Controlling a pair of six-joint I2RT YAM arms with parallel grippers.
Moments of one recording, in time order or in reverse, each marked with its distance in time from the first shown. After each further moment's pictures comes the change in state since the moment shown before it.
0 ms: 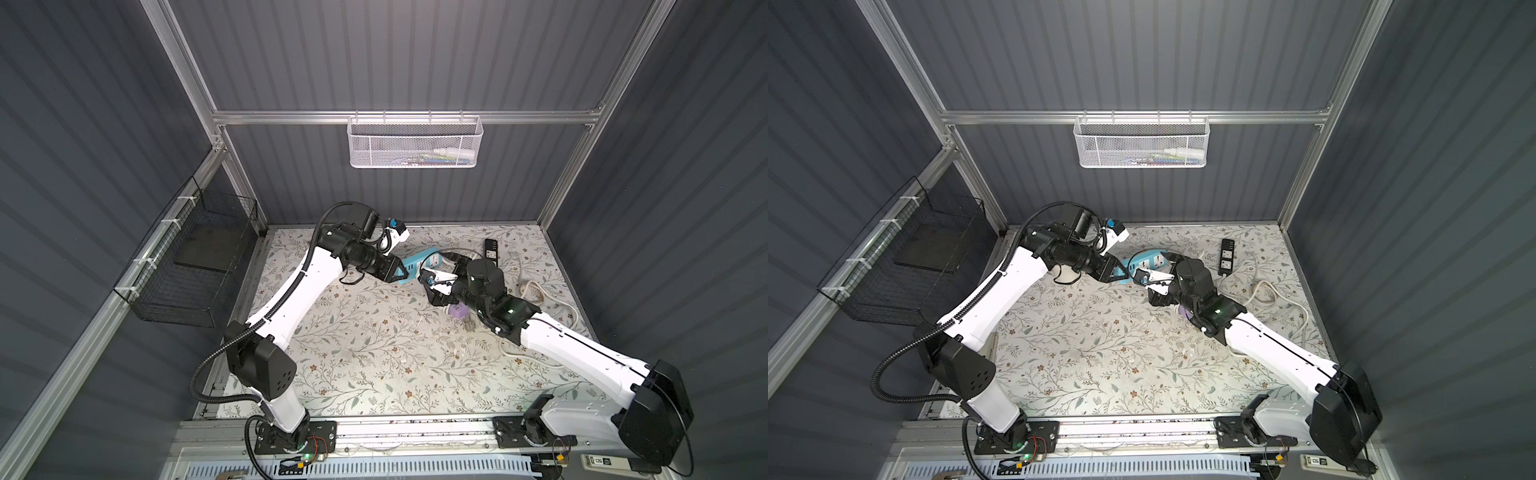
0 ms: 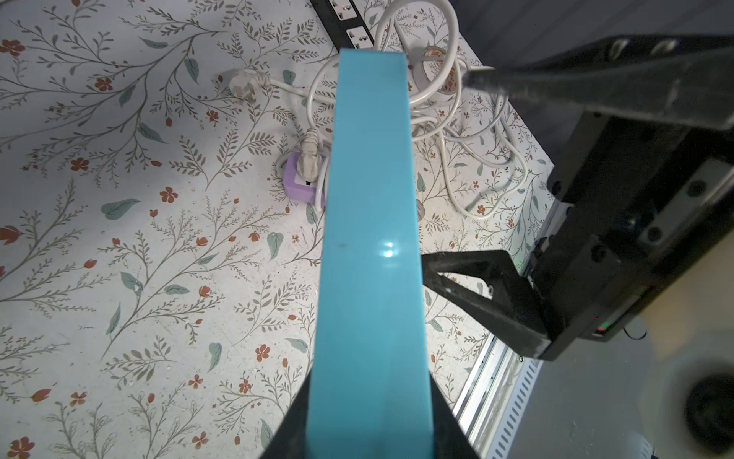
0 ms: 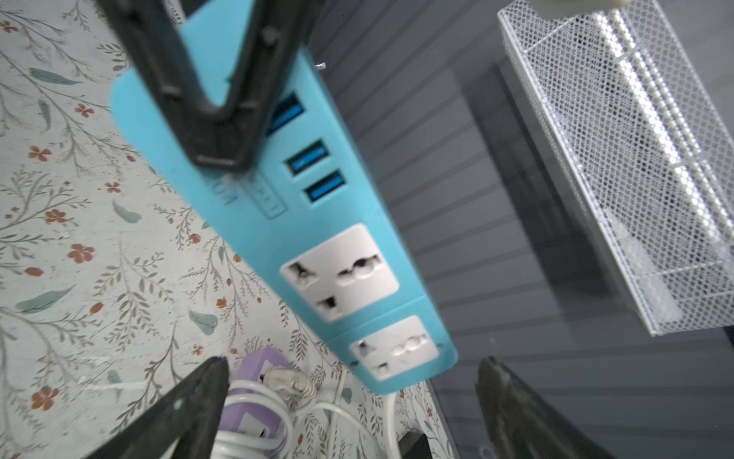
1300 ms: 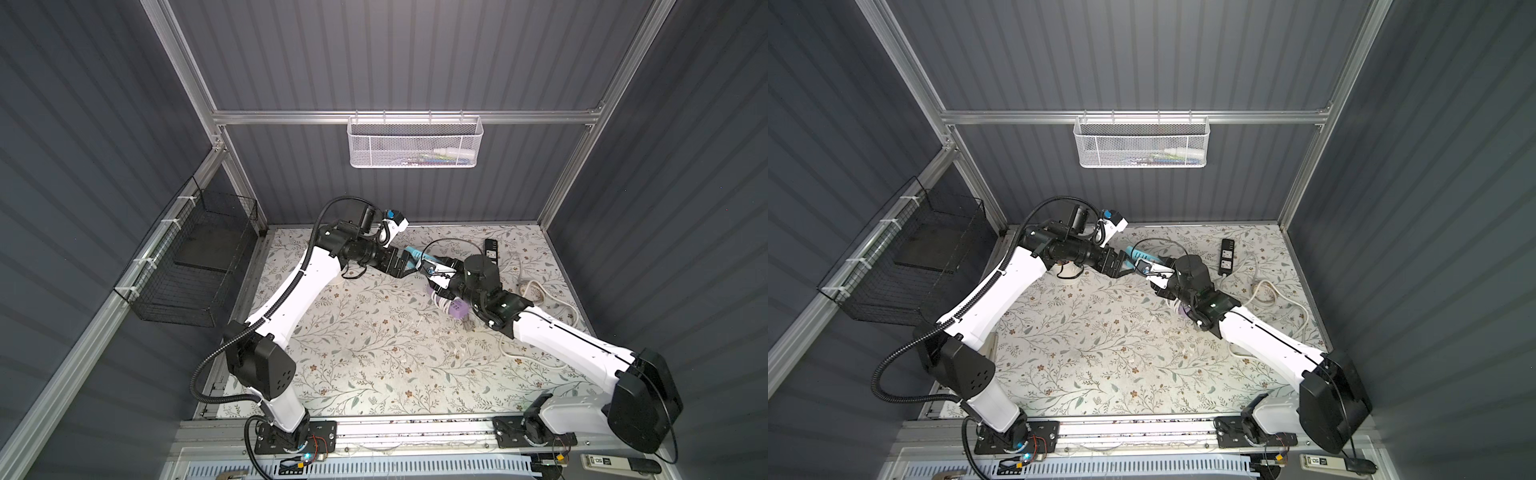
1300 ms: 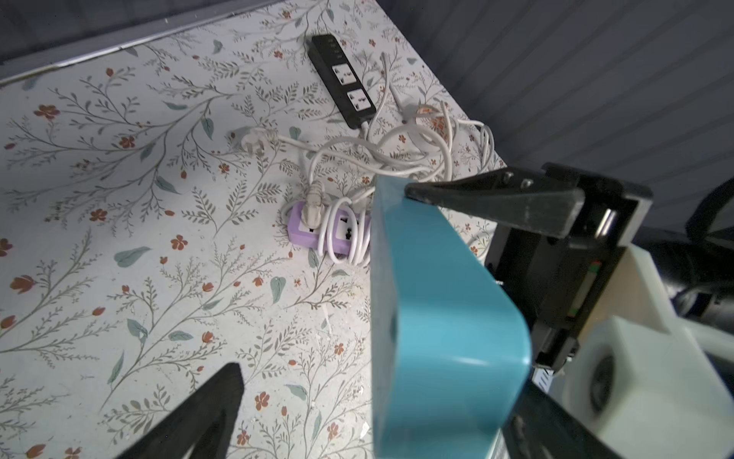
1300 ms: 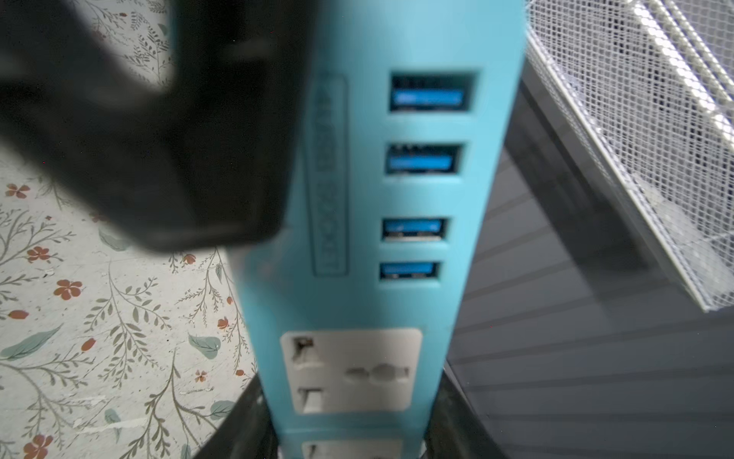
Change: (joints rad) left arm 0.034 -0.013 -0.013 0.186 0.023 -0.077; right arm -0.036 0.042 0.007 0.037 -0.023 0.158
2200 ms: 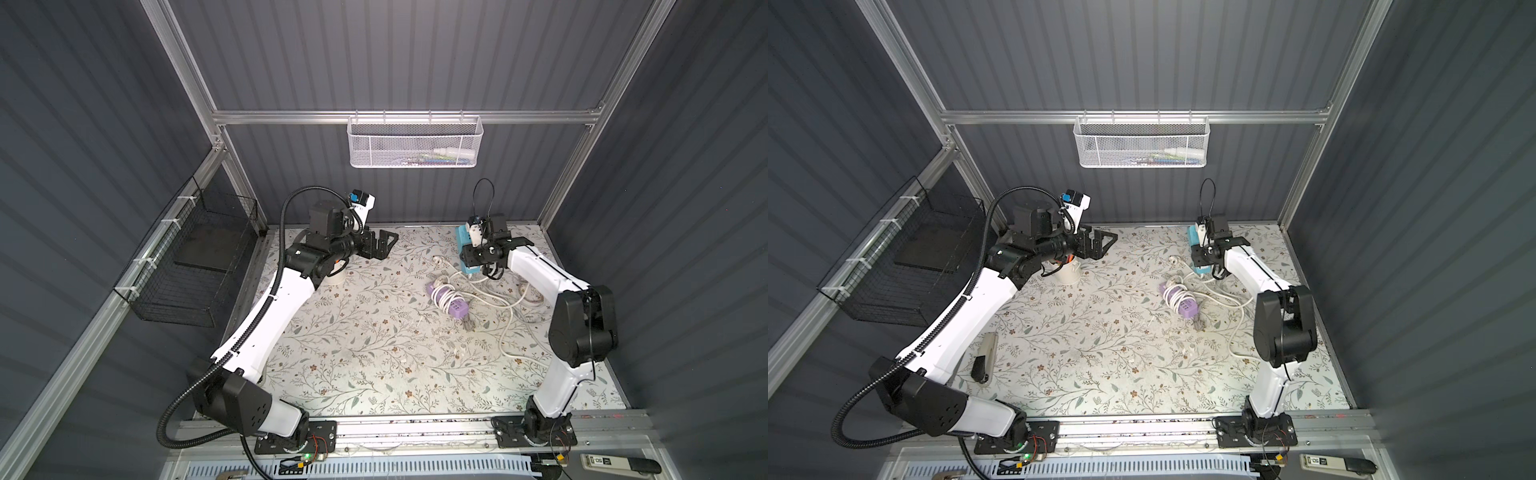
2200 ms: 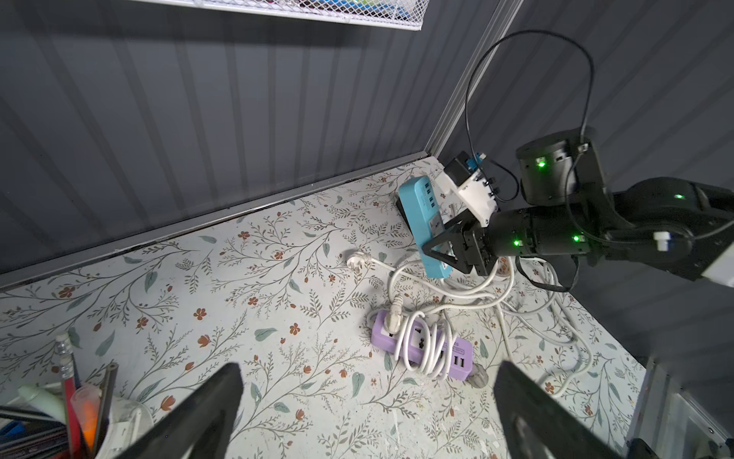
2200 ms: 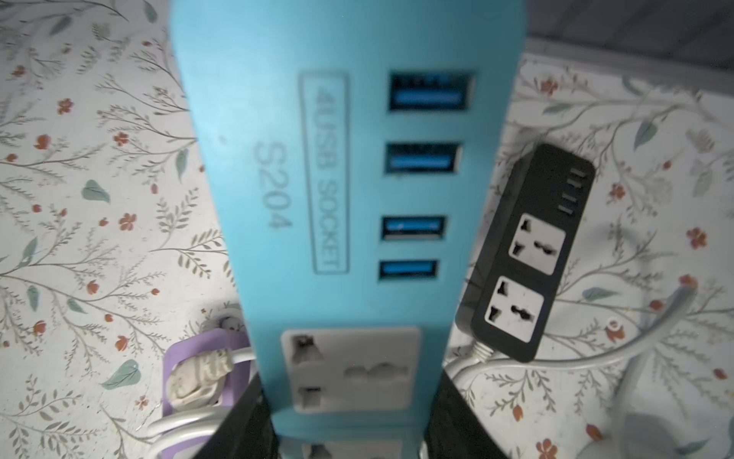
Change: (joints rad) left arm 0.077 -0.226 -0.243 0.394 -0.214 -0.108; right arm -0.445 0.565 0.572 -0.613 -0.098 0.736
